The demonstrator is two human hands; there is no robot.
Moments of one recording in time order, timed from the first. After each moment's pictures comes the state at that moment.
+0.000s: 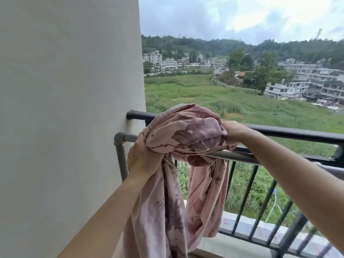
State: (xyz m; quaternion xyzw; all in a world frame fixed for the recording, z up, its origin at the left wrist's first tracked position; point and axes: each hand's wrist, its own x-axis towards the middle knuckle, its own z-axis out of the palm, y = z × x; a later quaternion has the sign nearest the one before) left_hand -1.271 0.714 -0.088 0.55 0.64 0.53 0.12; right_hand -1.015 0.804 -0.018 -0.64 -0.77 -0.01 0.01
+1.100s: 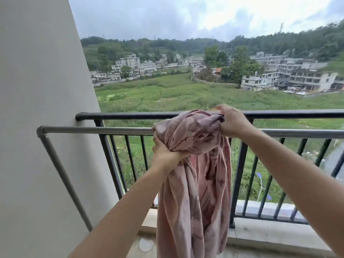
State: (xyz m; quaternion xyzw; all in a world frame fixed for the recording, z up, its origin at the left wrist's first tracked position) left_hand -0.909 0.585 -0.099 0.57 0.54 0.49 0.38; right_hand -0.686 0.616 -0.025 -0.67 -0.68 0.02 0.31
